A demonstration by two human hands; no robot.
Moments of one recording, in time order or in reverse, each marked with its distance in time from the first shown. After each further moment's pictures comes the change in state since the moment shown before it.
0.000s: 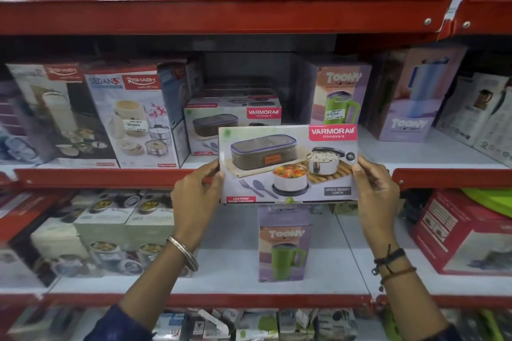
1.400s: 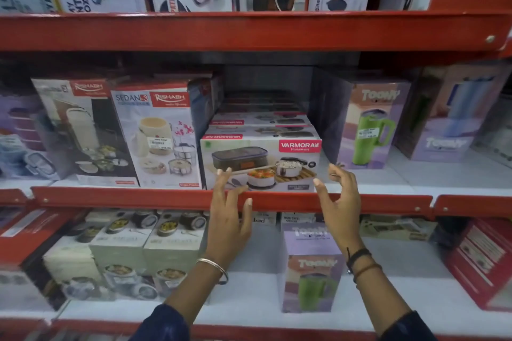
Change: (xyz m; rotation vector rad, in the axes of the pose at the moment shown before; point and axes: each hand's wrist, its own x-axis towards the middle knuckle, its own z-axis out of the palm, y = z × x) left_hand 0.026 -0.079 0.050 -0.020 -0.032 0.296; right_hand -0.007 0.018 0.117 -0.164 -0.159 -0.114
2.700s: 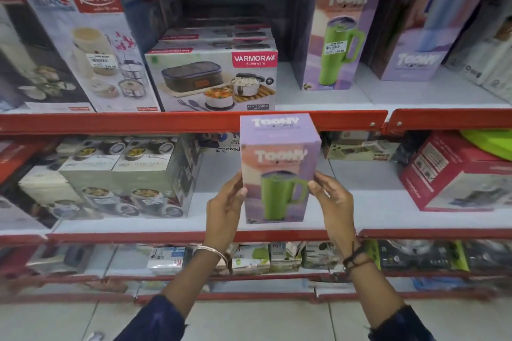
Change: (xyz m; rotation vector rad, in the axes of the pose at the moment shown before) left_hand -0.134 0.070 0.030 -0.533 -0.229 -0.585; right_hand -0.124 0.052 -0.107 0.359 -0.205 0.543
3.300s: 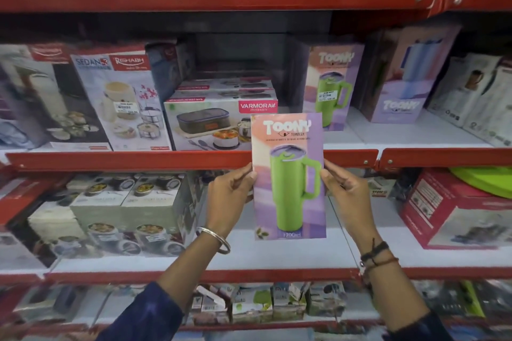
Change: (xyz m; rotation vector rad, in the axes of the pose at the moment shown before) left_hand 0.055 0.085 -0.004 -0.118 0.010 0.036; right_hand 0.040 -0.079 -0.004 -0.126 -0.012 -0.280
